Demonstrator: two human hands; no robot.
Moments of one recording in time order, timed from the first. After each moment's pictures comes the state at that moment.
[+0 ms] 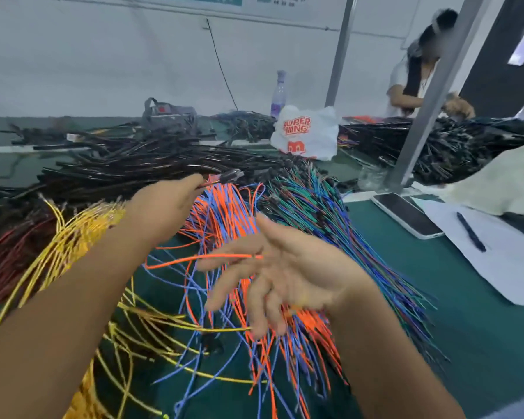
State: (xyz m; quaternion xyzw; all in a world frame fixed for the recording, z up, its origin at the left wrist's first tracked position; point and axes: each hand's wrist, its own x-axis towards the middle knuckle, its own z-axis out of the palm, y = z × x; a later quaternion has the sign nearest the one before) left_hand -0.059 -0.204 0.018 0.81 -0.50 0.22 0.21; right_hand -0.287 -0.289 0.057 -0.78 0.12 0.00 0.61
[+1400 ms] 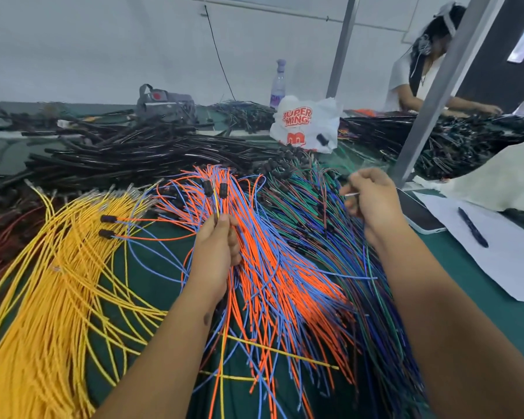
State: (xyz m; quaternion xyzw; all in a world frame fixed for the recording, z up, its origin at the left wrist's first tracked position) left_hand -0.166 -0.240 -0.039 0.54 -0.21 -0.24 0.78; right_hand -0.295 -0.434 0.022 -0.64 0.35 -0.43 0.53
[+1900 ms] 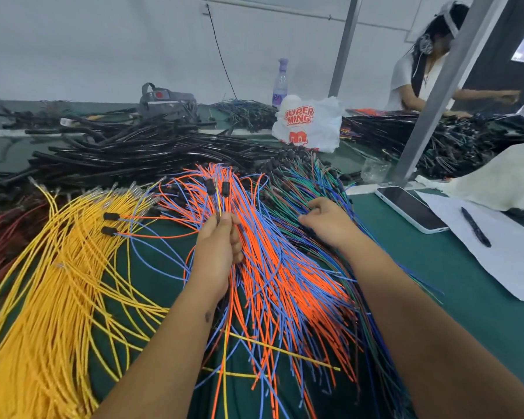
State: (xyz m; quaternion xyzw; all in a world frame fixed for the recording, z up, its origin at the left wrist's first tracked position) left_hand -0.168 -0.239 -0.037 0.55 -0.19 -0.24 0.78; right_hand -0.263 -0.417 -0.016 -0.83 0.38 -0.16 0.37
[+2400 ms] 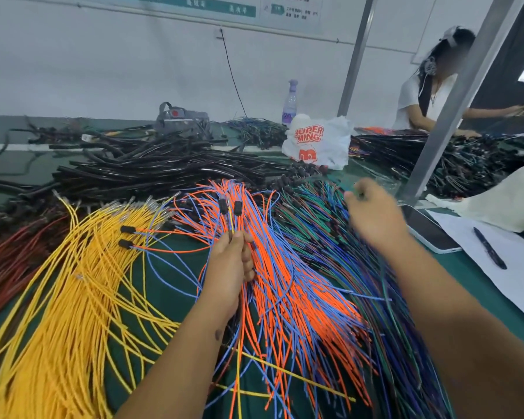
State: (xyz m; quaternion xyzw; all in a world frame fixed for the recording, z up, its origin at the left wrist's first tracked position) left_hand -0.165 -0.238 -0.039 0.55 -0.17 -0.27 0.77; right_hand -0.288 -0.408 0.040 -0.83 0.41 -0.30 0.21
